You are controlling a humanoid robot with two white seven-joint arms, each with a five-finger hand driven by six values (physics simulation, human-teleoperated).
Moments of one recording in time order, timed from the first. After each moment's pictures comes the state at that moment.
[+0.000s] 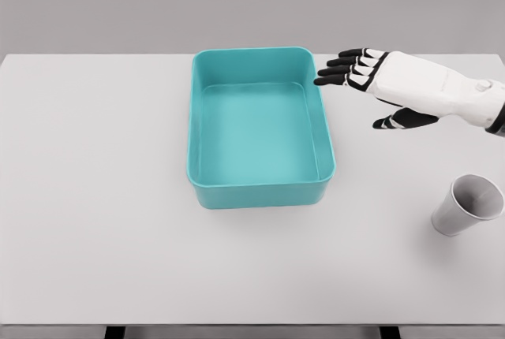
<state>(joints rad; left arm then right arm) -0.02 0.00 -0.10 -0.08 0.11 0.00 -0.04 -0.48 -0.81 0.31 -1.75 0.21 -0.58 0.55</state>
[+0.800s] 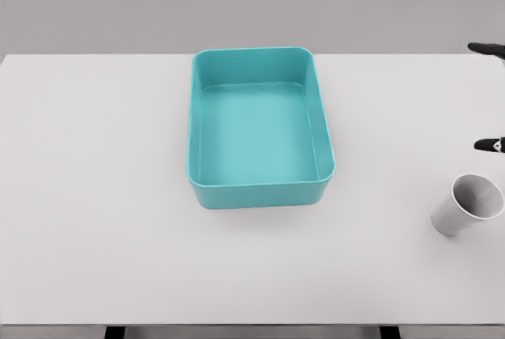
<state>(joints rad) -0.02 0.00 -0.10 -0.08 0.11 0.00 -0.04 0.08 -0.93 -0.22 -1.75 -0.51 -0.59 0.61</state>
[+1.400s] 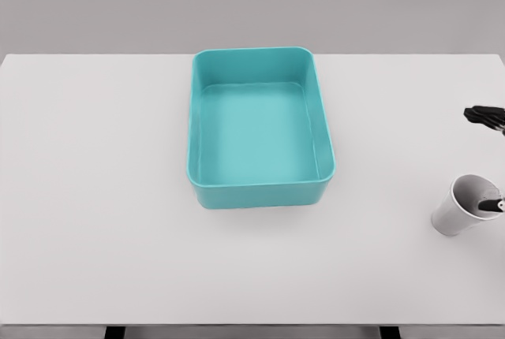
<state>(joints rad) -0.02 0.00 -0.10 -0.08 0.11 0.00 -0.04 0.41 -1.04 -0.23 -1.74 -0.73 -0.59 0.61</state>
